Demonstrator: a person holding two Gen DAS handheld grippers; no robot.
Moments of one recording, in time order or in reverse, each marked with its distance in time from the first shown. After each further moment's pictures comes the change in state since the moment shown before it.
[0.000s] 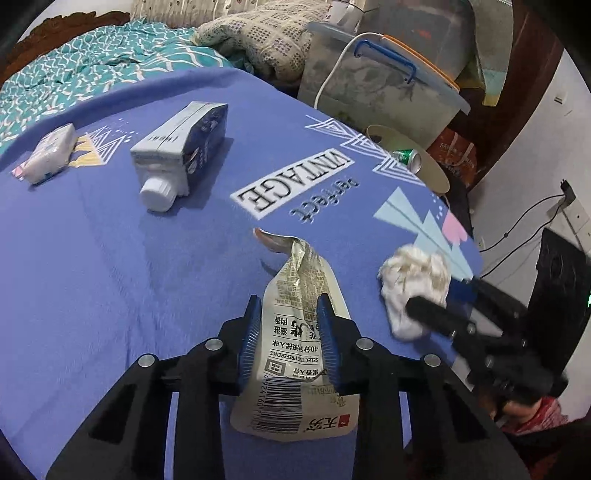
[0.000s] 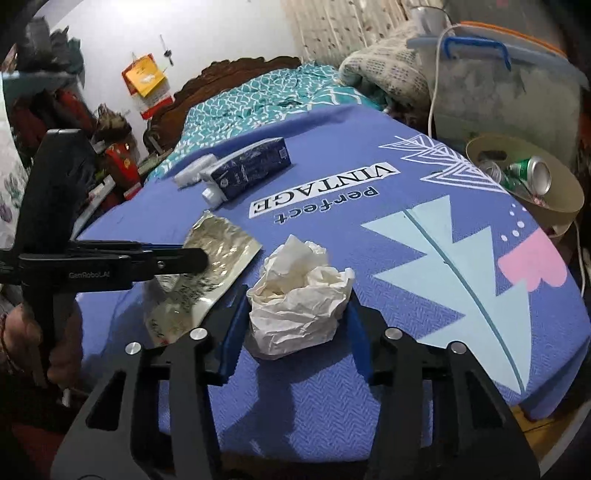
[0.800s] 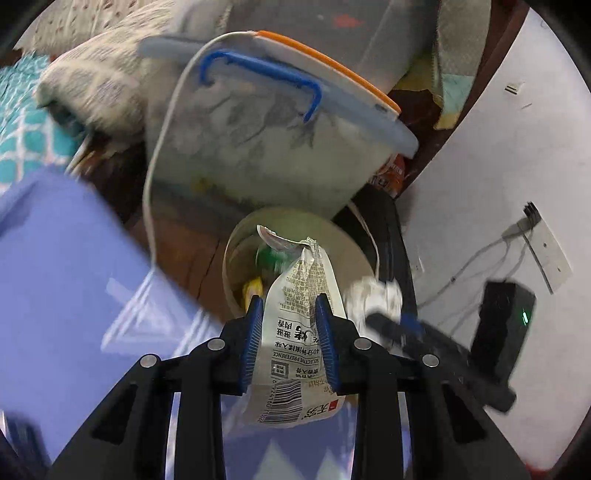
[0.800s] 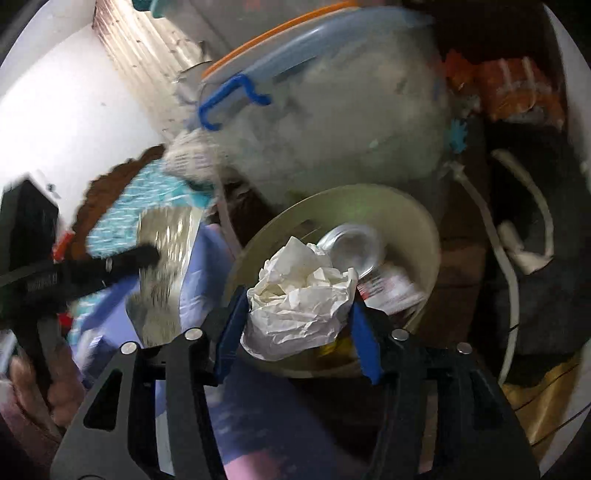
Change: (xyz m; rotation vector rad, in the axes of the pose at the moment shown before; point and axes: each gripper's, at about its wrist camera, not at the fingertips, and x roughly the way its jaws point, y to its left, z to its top) left arm 0.148 -0.149 0.244 0.206 0.002 -0.291; right arm -0.035 -0.253 0.099 0.468 -0.210 -0.270
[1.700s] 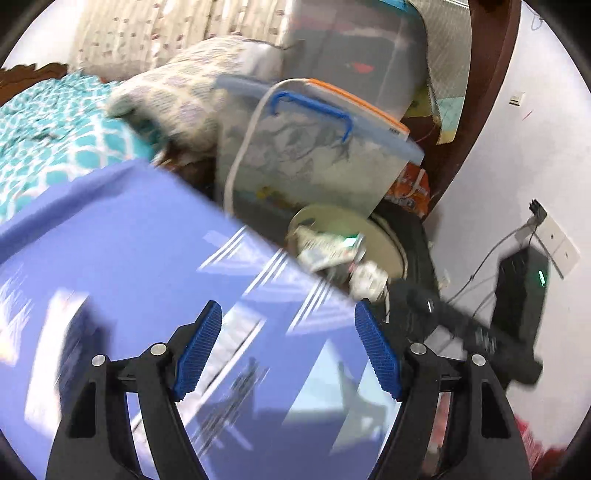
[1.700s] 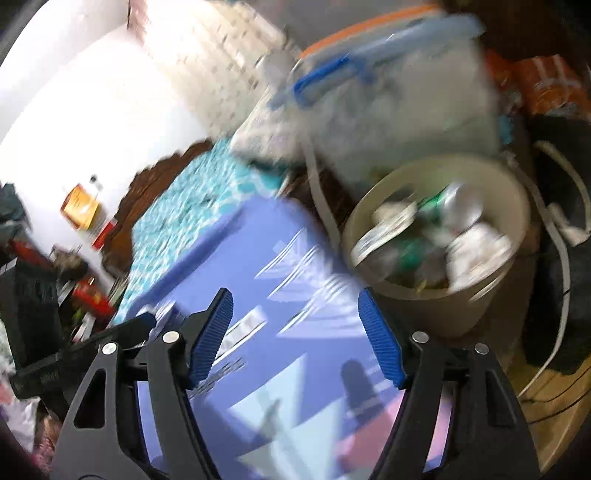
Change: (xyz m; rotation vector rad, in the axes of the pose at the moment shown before) left arm -0.129 0.021 -0.116 -0.035 -0.144 0.161; right arm -0.041 0.102 -0.064 -0.023 0.021 0.192
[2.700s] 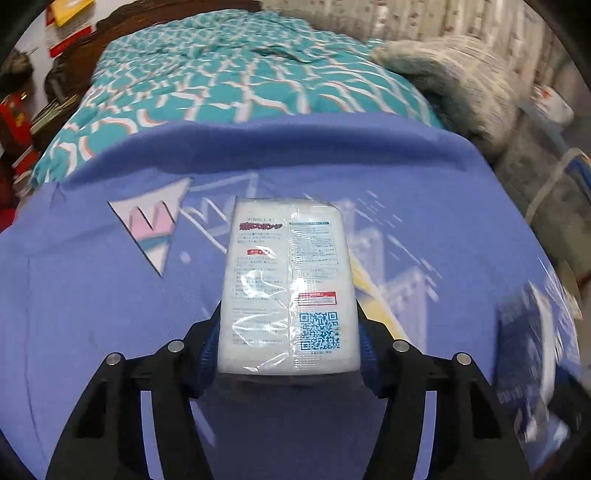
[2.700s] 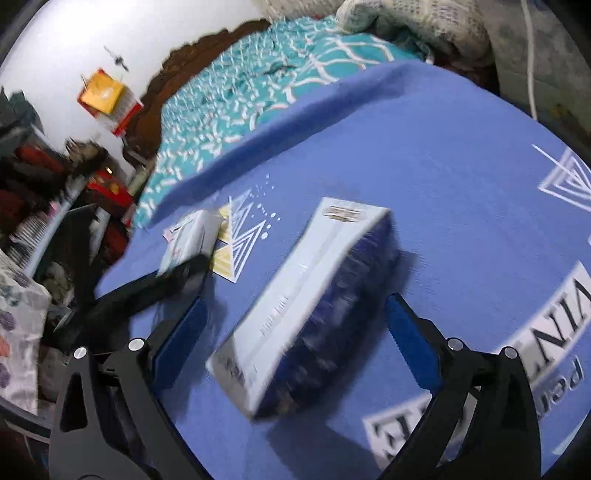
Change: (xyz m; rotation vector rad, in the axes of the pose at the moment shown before) left arm -0.063 0.292 -0.050 -0.379 0.123 0.546; right arm 0.217 0.219 -0.059 -0.172 0.437 0.066
